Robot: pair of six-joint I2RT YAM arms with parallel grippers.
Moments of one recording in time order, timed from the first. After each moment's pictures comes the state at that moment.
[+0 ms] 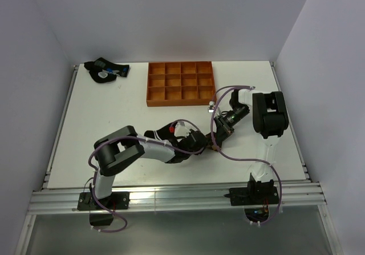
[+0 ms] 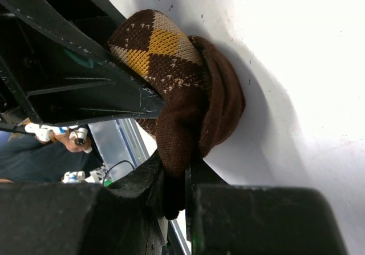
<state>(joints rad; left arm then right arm) -1.13 1.96 1.01 0.25 -0.41 -1.78 0.08 2.12 1.31 -1.28 -0.86 -0.86</state>
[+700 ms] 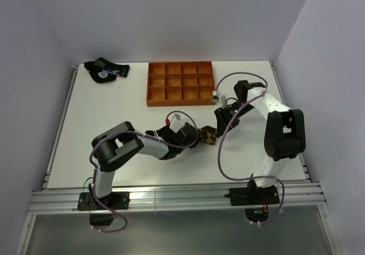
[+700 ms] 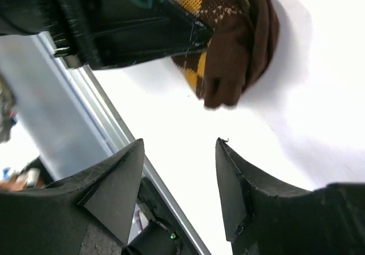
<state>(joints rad) -1.04 1.96 0.92 0.45 -0.35 -1.58 0.10 1.77 1.24 -1.16 -0.72 -0.62</state>
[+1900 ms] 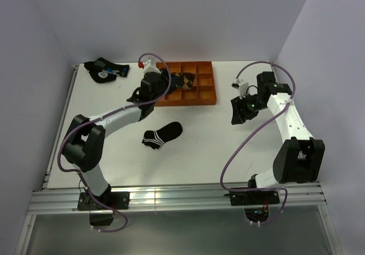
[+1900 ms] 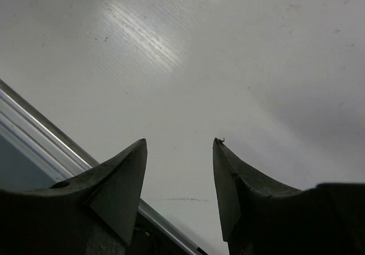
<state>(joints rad) -0.60 1.73 1.17 0.37 -0.09 -0.98 -0.04 1.45 1.24 -1.07 -0.54 -0.52</state>
